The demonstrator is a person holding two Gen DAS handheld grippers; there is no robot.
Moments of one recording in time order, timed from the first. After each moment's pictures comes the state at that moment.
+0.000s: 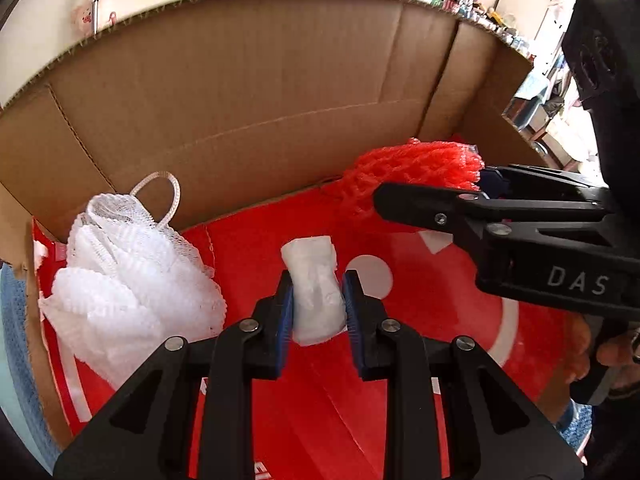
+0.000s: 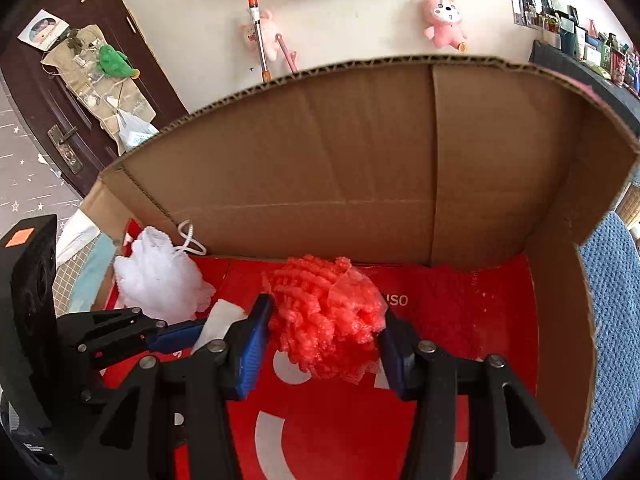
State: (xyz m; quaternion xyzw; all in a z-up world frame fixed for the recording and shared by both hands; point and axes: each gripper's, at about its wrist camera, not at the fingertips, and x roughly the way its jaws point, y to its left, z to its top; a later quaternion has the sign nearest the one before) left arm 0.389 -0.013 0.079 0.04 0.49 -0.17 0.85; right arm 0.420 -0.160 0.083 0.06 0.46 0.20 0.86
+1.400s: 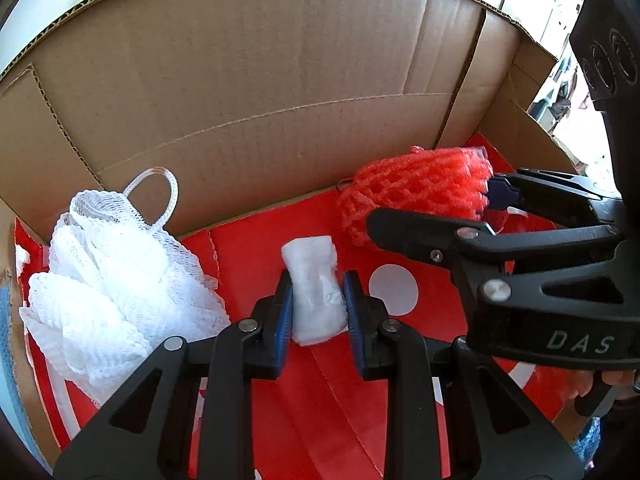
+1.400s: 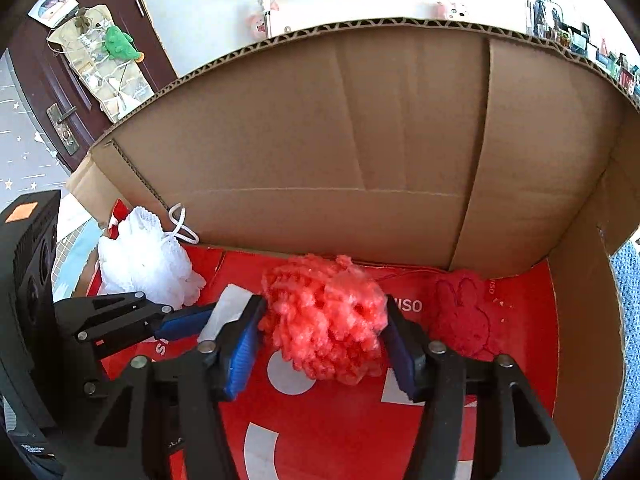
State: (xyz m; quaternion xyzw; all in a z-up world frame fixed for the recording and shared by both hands) left arm 0.384 -0.026 0.056 0.04 0.48 -0.16 0.86; right arm 0.423 -0.140 0.072 0.02 0.46 0.21 0.86
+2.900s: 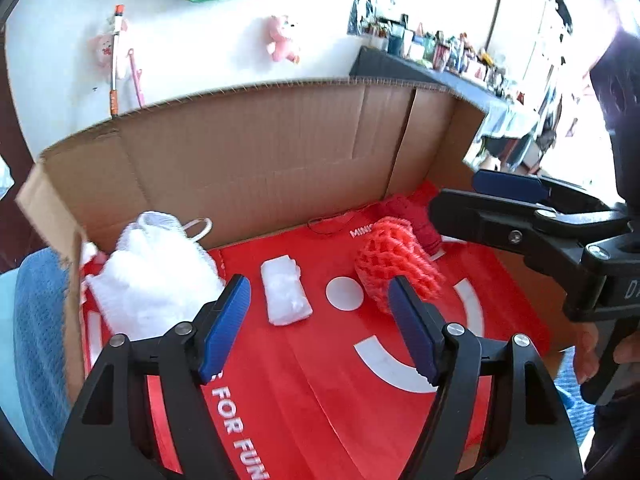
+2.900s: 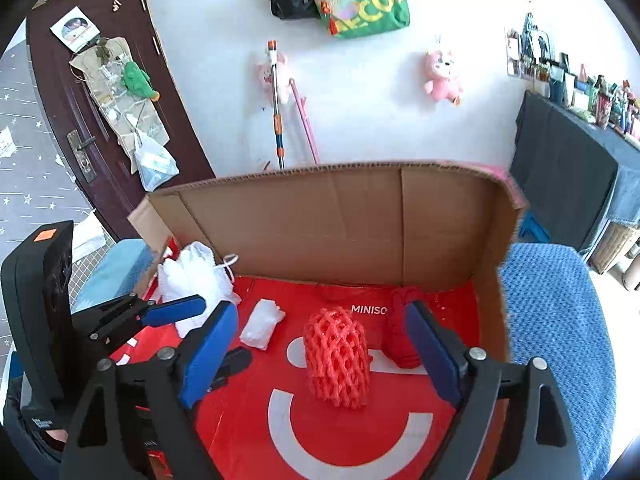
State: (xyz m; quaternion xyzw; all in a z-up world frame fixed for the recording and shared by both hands) left arm 0.352 -0.027 0.104 0.02 0.41 -0.18 0.90; right arm 0.363 -0.178 0.139 0.04 0.38 0.20 0.90
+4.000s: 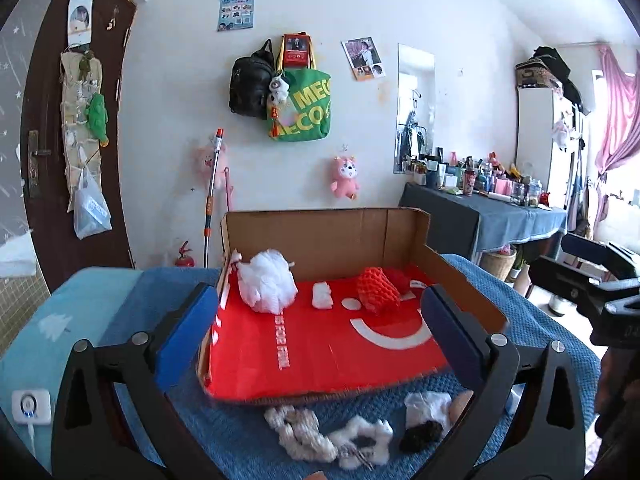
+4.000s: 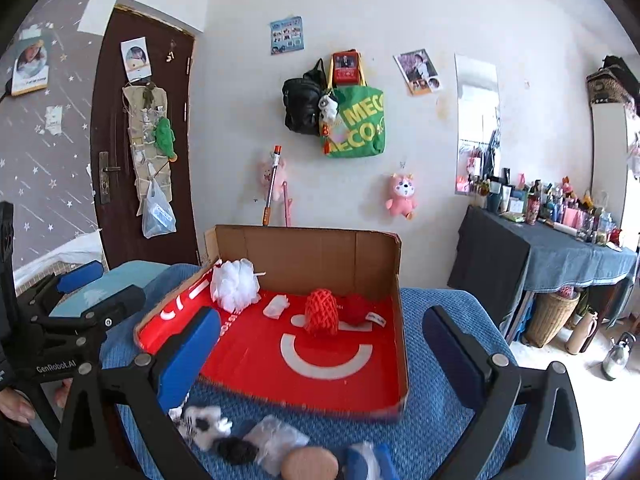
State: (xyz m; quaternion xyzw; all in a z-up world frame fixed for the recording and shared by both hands) left arm 0.099 0.003 0.171 -0.01 0.15 -0.05 0.99; right arm 0.109 -0.212 0.177 -0.03 0.16 0.14 0.98
